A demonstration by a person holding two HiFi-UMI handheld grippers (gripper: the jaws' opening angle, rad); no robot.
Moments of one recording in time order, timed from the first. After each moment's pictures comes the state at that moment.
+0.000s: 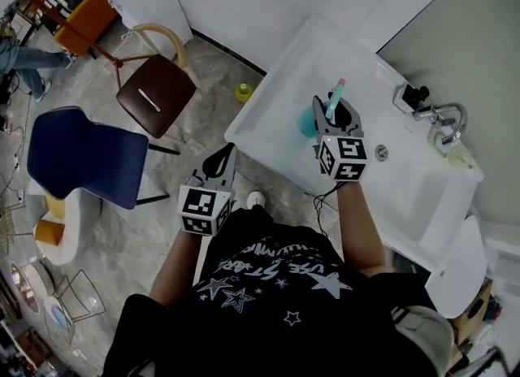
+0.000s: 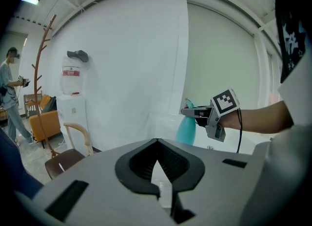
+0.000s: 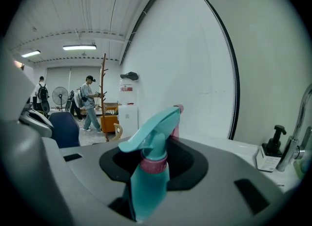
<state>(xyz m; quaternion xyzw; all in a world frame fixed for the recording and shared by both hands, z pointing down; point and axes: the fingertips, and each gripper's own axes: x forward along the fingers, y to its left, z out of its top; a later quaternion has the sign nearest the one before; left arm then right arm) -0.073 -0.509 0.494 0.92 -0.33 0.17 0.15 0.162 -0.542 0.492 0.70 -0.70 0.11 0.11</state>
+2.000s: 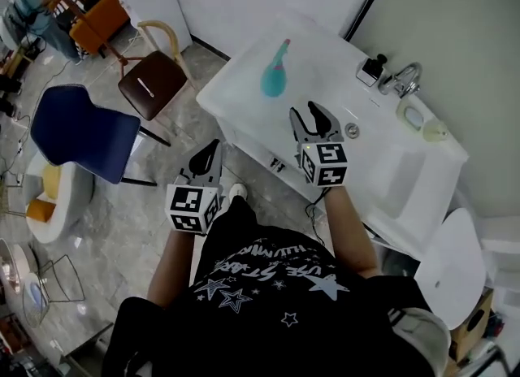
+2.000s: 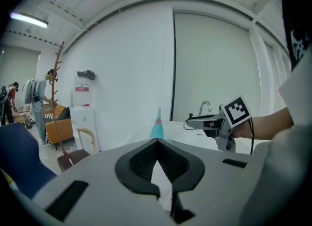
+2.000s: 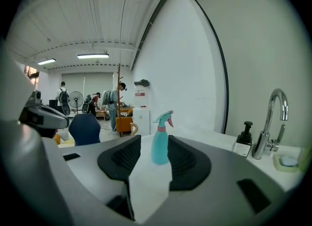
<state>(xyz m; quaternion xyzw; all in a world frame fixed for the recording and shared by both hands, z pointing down) -0.043 -0.331 0.443 0.90 -0.40 0.14 0.10 0.170 -0.359 0.461 0.65 -0.75 0.10 0.10</state>
